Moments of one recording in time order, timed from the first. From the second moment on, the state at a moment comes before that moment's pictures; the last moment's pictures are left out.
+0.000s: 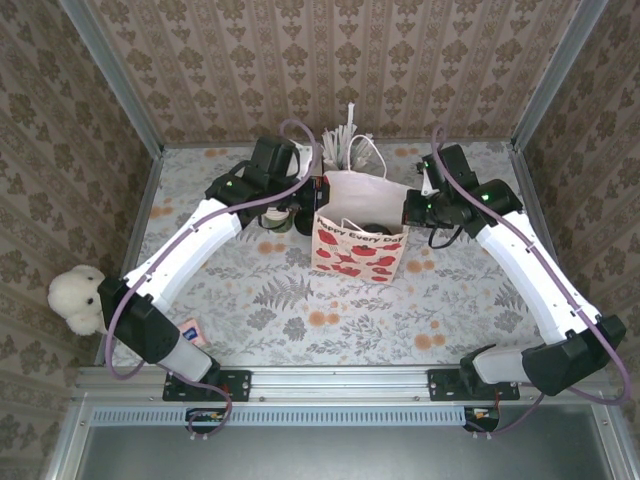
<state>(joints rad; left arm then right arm) -0.66 1.54 1.54 -0.68 0.31 -0.40 0.37 1.33 1.47 -1.06 -0.04 0.46</state>
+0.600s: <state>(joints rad) -0.63 1.28 1.33 -0.77 0.24 -0.46 0.37 1.36 1.46 -1.06 -0.30 0.40</state>
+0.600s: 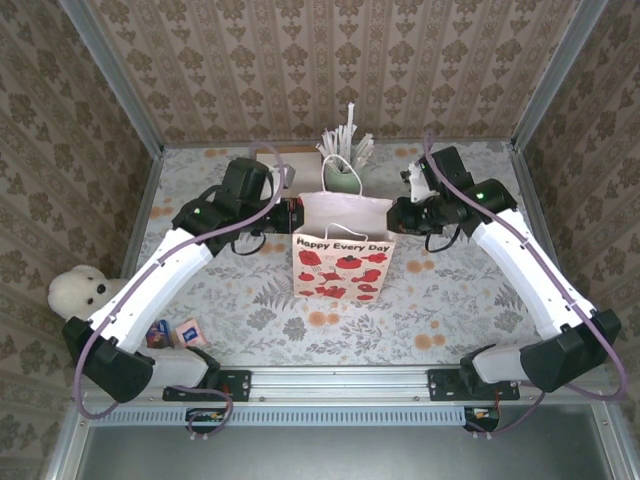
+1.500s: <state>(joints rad) -0.68 1.14 1.17 -0.71 -0.01 -0.65 0.28 2.11 2.27 -0.72 -0.26 0.13</state>
